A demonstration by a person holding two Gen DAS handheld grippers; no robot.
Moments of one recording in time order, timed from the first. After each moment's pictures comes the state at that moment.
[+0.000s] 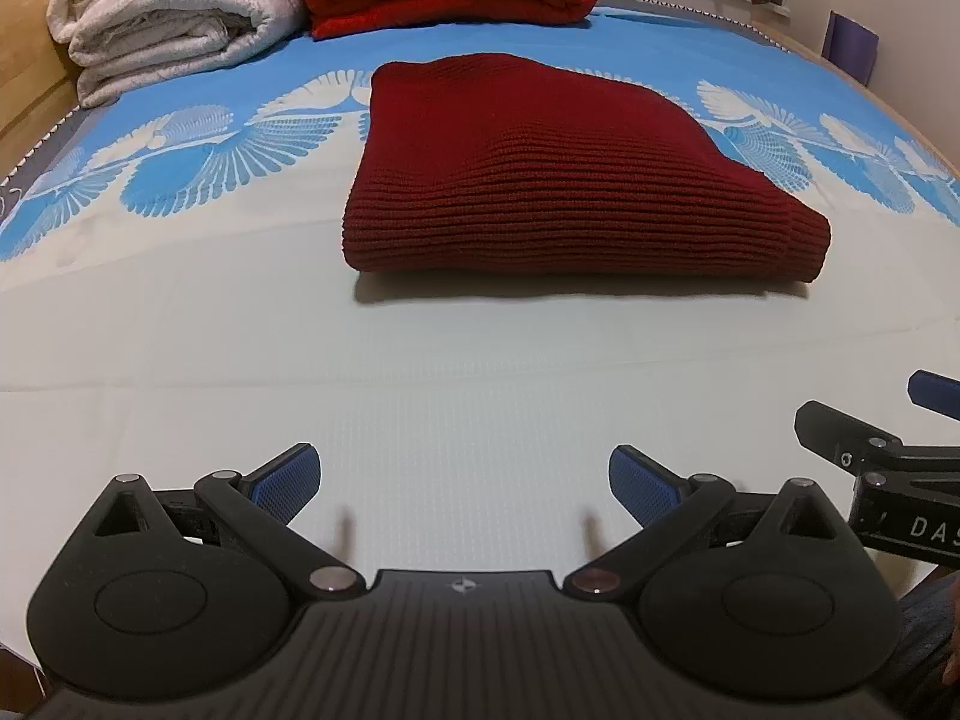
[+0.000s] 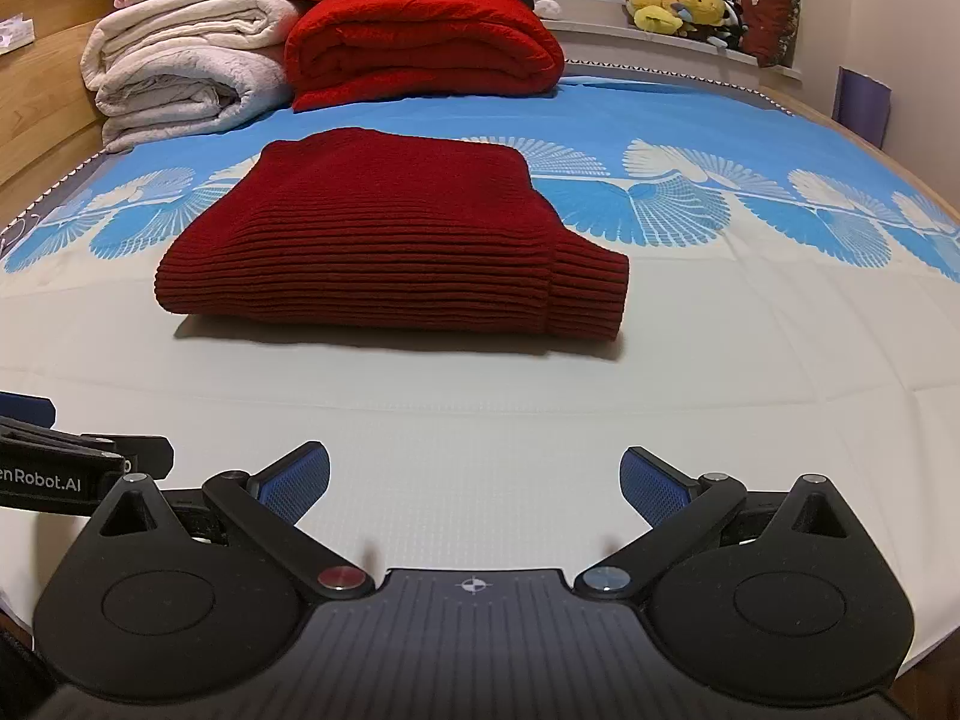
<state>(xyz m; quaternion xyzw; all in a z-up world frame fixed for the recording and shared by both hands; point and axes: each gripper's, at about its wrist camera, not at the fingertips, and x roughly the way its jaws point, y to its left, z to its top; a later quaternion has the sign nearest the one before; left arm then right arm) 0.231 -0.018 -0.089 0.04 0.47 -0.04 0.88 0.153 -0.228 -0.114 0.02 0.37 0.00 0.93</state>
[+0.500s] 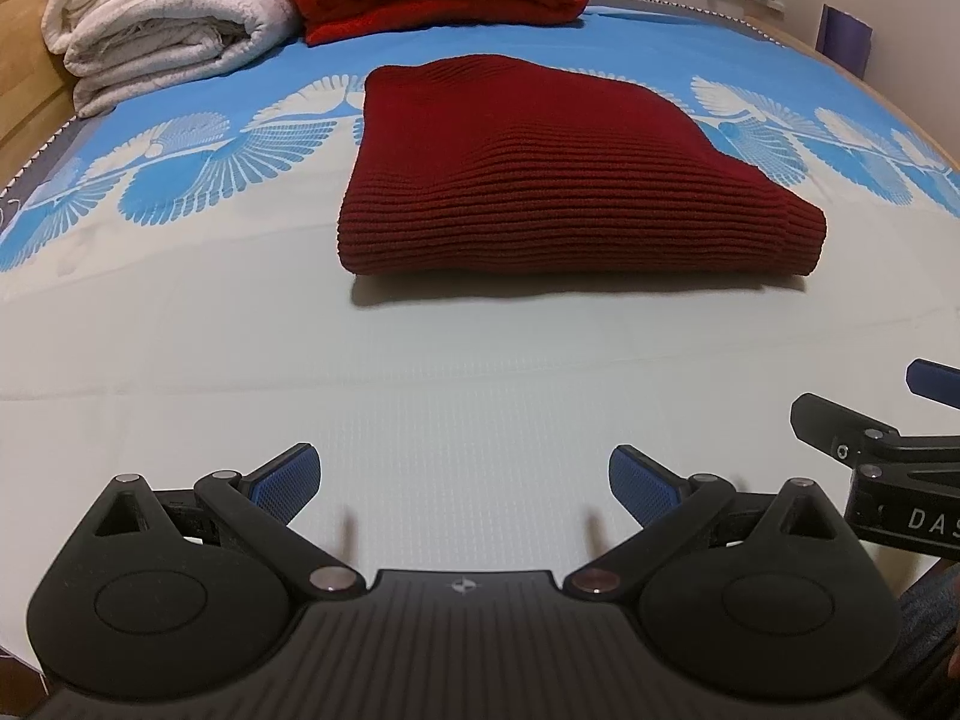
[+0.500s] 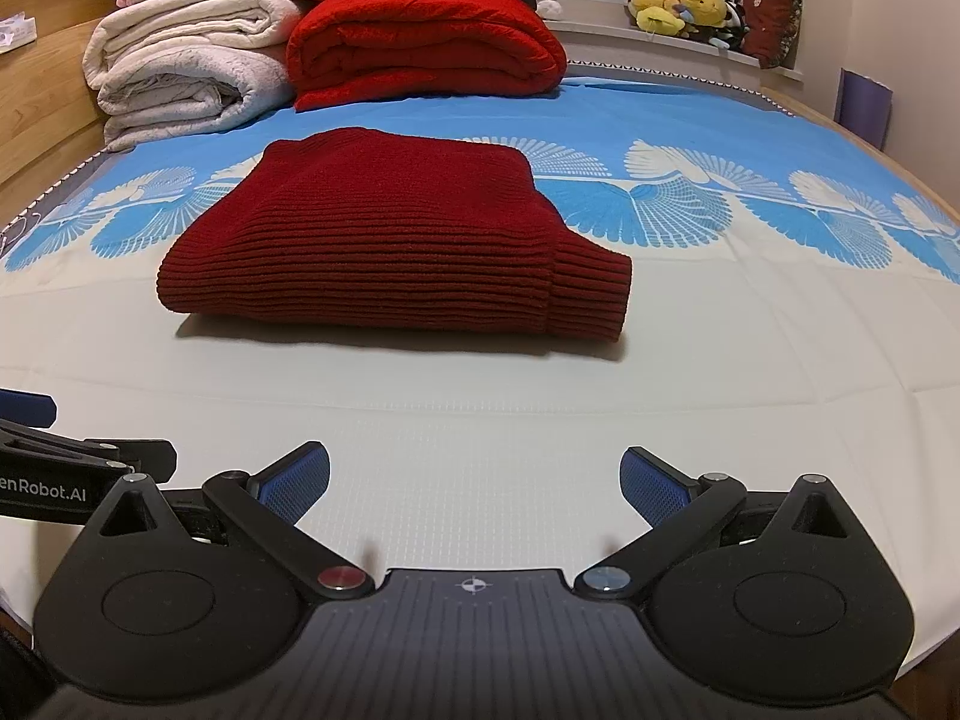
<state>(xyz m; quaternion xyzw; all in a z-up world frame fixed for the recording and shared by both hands) 0.229 -0.021 -0.088 0.05 0.47 -0.05 0.88 0.153 -0.228 -0.113 0.02 0.37 0.01 0.93</state>
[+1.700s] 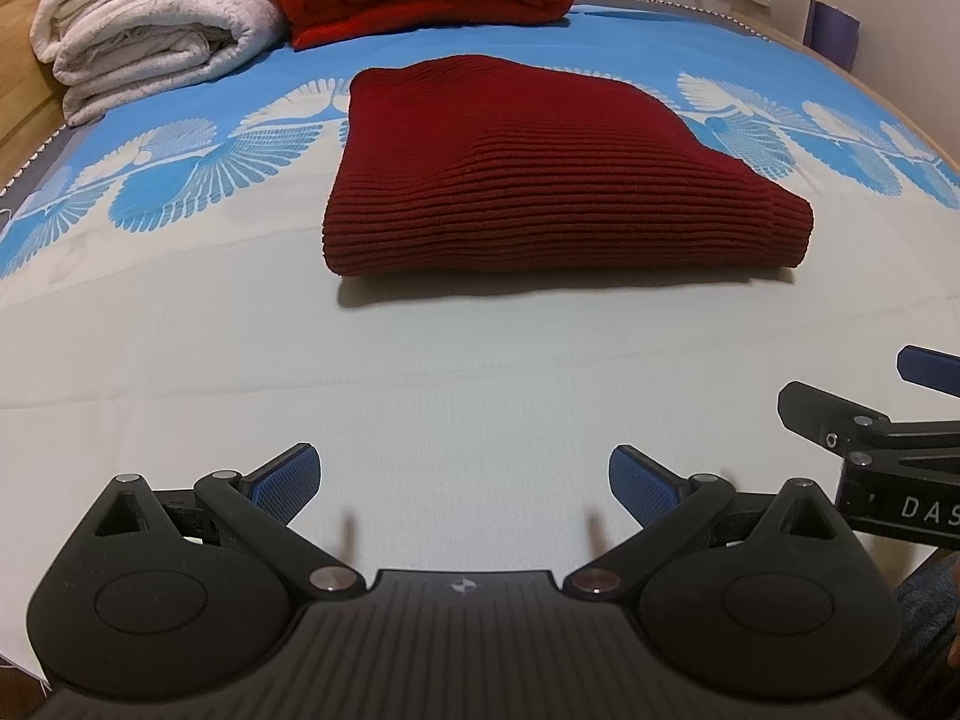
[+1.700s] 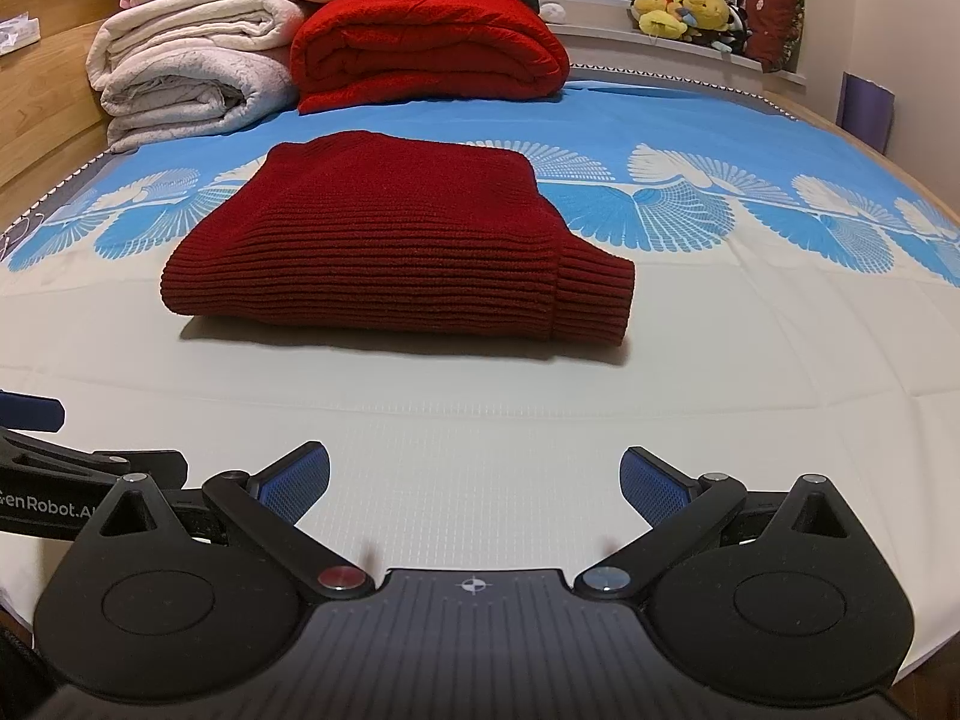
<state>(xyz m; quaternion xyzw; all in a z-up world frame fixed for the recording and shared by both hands) 0.227 -0.022 -0.089 0.06 0.47 -0.06 0.88 0.152 -0.229 -0.112 0.02 0.37 0.01 0.93</state>
